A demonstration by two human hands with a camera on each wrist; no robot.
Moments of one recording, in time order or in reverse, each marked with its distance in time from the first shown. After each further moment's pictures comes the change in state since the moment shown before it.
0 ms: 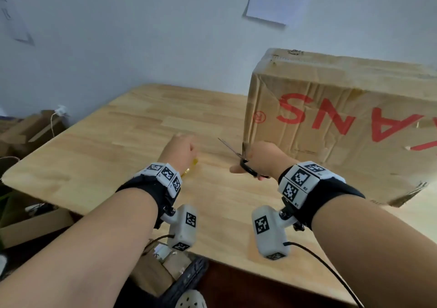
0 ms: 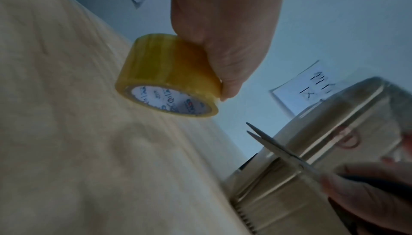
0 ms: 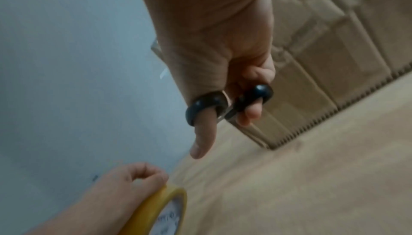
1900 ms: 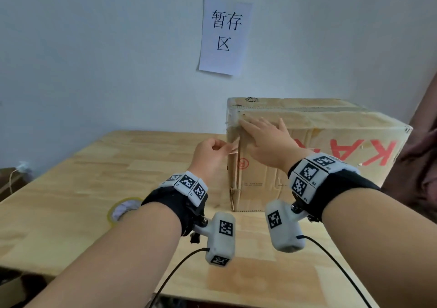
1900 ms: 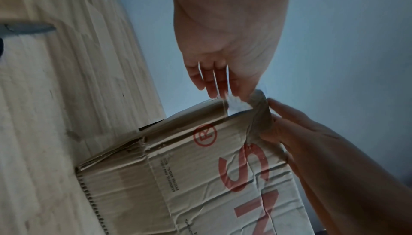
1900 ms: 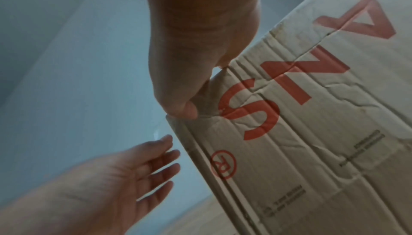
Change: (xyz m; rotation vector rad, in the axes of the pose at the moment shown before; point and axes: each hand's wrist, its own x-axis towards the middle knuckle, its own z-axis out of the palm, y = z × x) left_hand -0.022 0.186 -0.004 -0.848 -0.001 0.165; right_hand -0.088 0.082 -0.098 -0.228 0.585 -0.155
